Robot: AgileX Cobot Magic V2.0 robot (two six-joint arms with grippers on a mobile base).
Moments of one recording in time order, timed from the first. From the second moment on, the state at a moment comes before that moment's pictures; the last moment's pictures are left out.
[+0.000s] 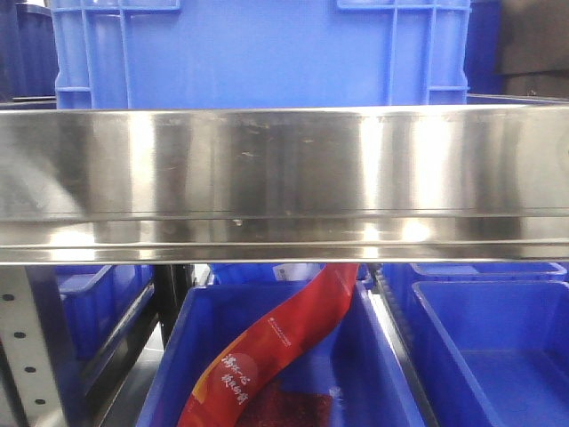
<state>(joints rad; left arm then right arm) -0.16 0.54 -0.62 -0.13 0.00 0.03 0.19 0.61 -0.67 0.11 0.14 0.04</state>
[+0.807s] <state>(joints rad) -0.16 0.54 -0.62 -0.13 0.00 0.03 0.19 0.55 -0.57 0.08 0.09 0.03</state>
